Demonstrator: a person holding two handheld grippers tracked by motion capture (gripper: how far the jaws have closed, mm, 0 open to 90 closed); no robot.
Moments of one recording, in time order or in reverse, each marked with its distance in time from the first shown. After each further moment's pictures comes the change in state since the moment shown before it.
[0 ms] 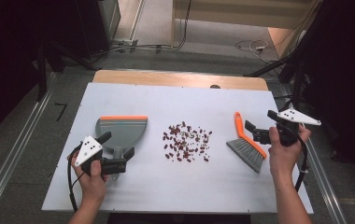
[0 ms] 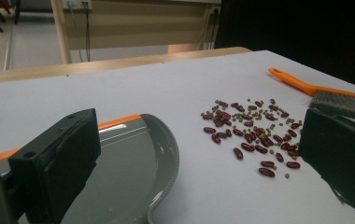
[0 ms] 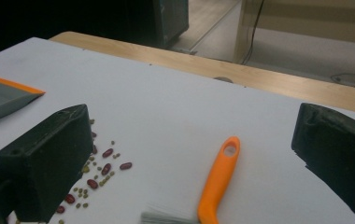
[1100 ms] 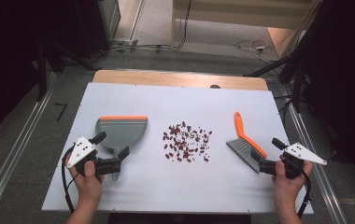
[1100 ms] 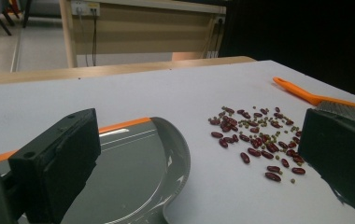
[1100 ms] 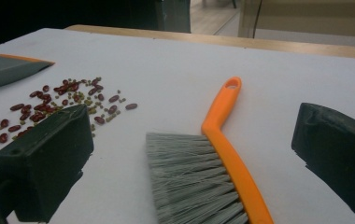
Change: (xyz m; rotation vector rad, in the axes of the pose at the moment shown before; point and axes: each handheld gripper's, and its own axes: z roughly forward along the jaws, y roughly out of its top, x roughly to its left) left arm 0.008 -0.002 -0.009 -0.032 0.016 -0.021; right arm -0.002 -0.096 -0.034 -0.080 0.022 0.037
